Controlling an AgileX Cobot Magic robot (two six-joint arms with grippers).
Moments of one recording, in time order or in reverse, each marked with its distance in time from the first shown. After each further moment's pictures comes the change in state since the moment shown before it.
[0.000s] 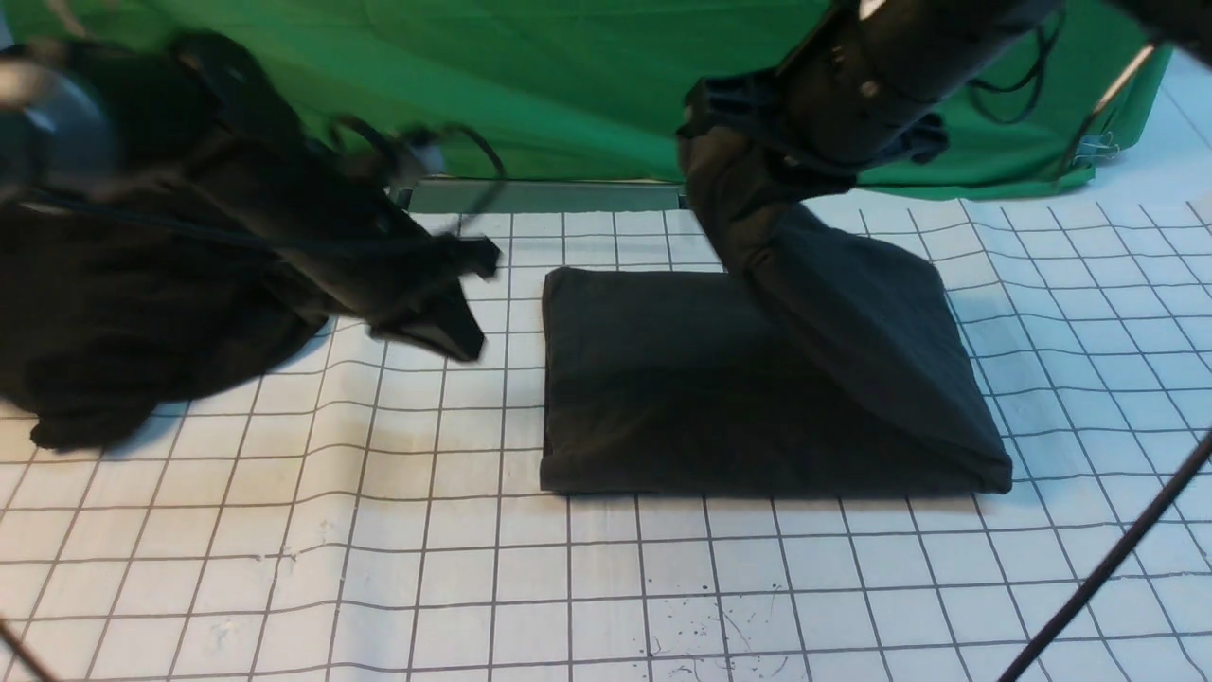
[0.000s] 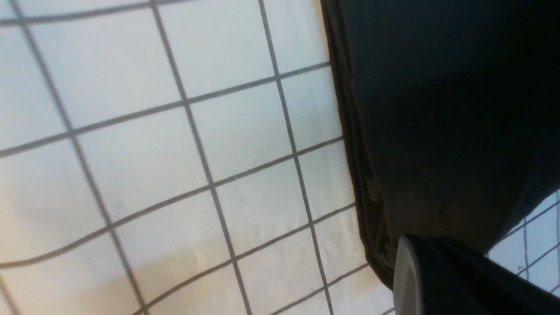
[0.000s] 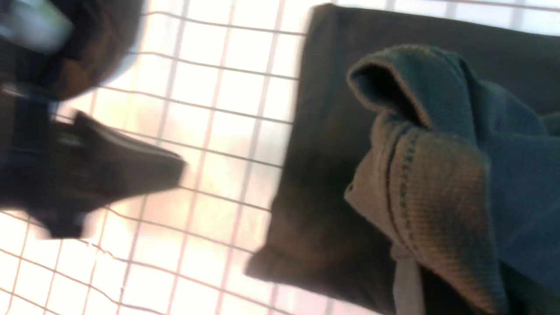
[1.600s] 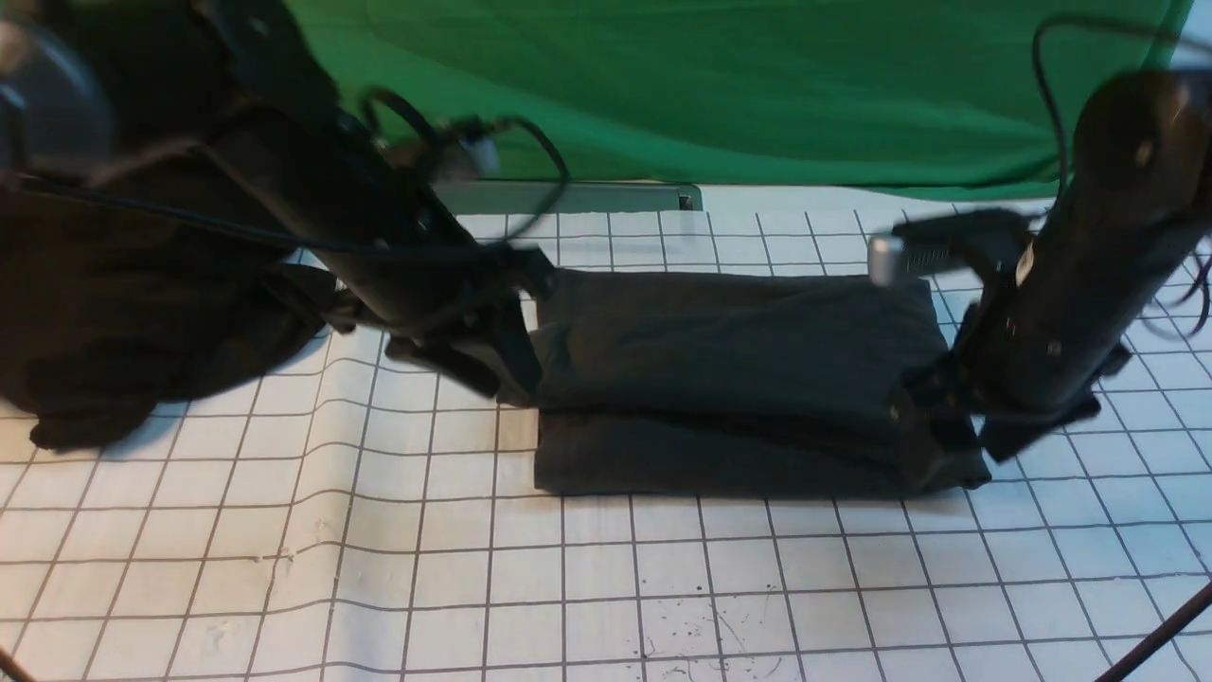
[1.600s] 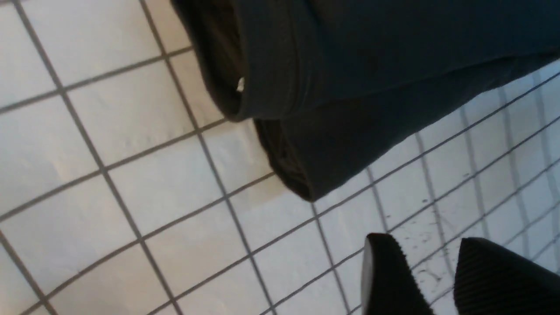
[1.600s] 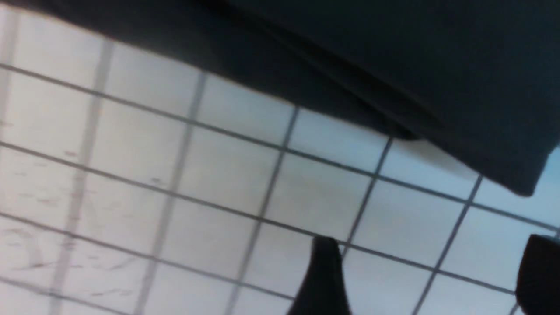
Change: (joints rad) right arm -0.194 -0.161 0.612 -0.142 -0.006 -0.283; left arm -0.175 -0.040 0.007 0.121 0.109 -0.161
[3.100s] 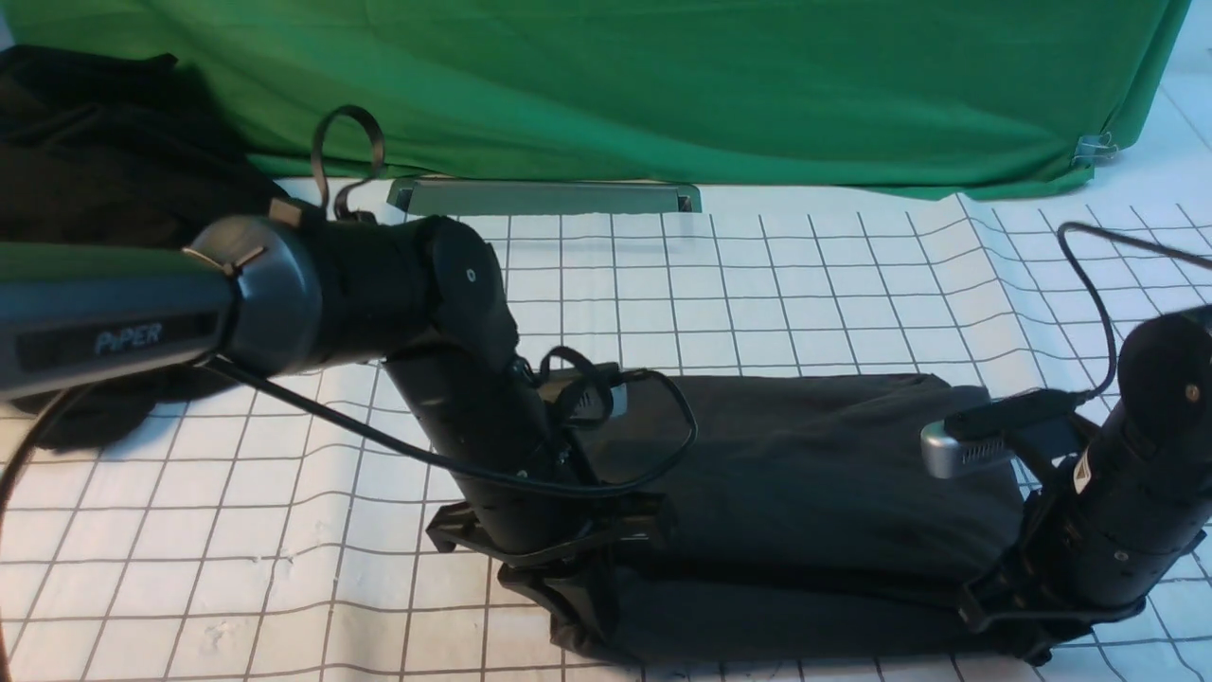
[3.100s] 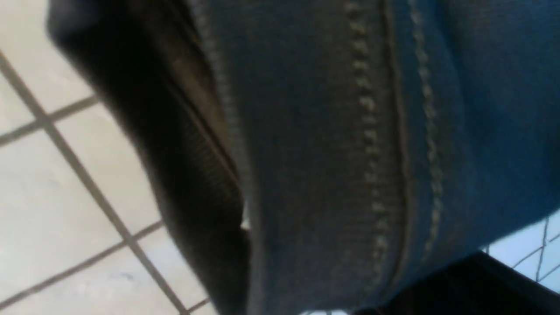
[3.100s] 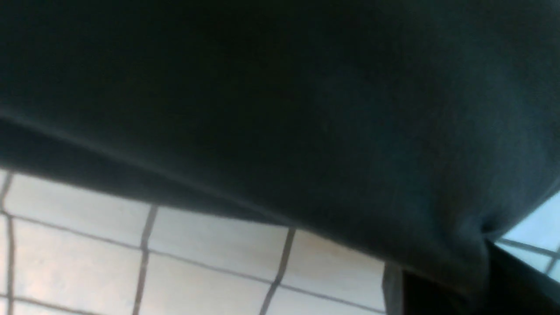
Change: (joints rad) right arm 0.000 -0.135 0.421 -0.070 -0.197 0.040; left arm -0.245 0.029 0.266 -0.065 -0.098 -0.074
